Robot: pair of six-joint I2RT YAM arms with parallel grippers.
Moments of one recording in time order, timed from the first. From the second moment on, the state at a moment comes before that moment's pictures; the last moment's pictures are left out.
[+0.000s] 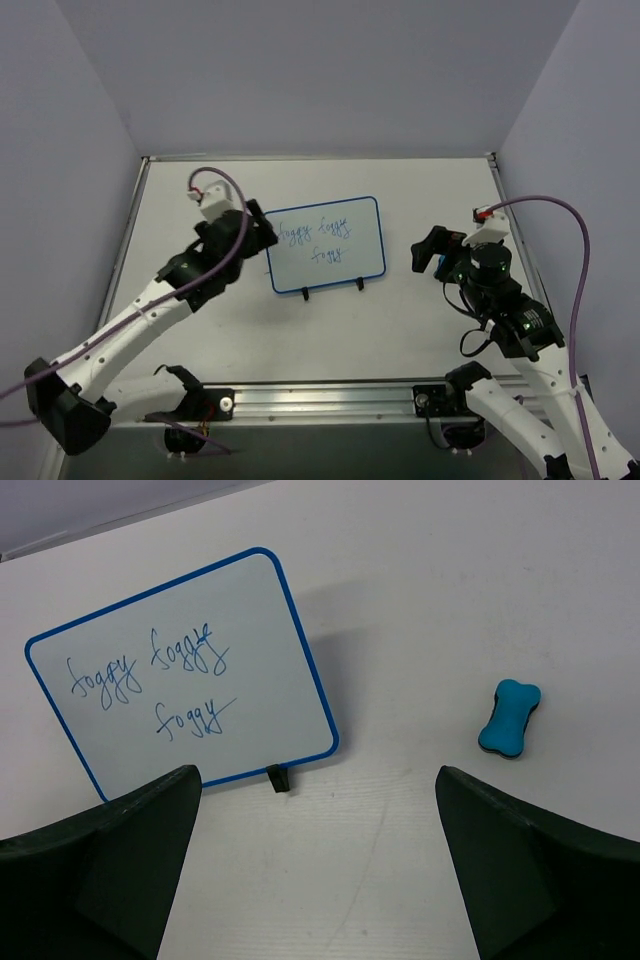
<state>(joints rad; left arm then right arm) -0.74 1.13 1.07 -0.50 -0.63 -0.80 0.42 0.67 0.88 -0.60 0.25 0.45</state>
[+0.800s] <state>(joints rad) -0.02 1.88 0.92 0.92 0.94 -0.87 0.42 0.66 0.88 -0.64 0.21 0.42</state>
